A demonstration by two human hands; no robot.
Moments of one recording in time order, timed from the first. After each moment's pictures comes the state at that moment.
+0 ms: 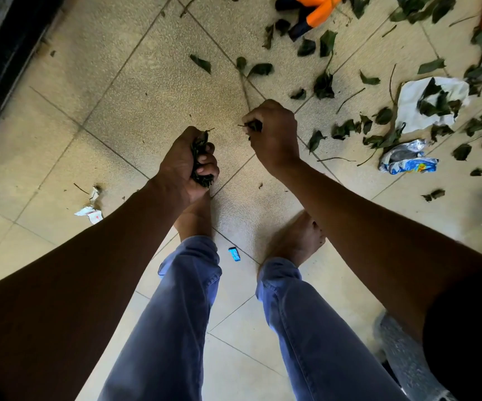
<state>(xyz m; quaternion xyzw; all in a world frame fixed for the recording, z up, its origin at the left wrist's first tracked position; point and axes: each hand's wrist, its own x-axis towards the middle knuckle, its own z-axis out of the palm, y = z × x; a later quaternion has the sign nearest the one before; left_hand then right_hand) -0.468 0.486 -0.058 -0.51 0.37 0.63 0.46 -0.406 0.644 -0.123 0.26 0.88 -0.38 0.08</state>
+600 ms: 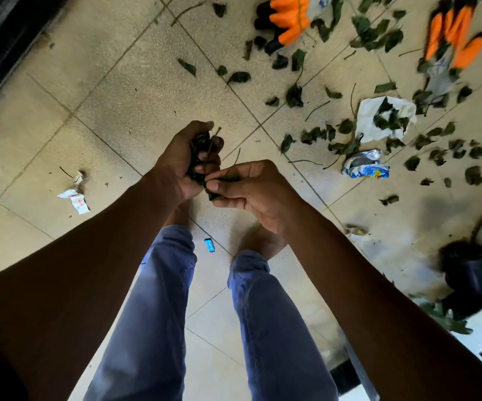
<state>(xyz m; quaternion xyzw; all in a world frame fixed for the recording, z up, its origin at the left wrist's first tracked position) -0.446 0.512 -0.008 -0.39 0.33 0.64 0.58 -0.356 0.640 0.058 0.42 0.39 -0.76 0.31</state>
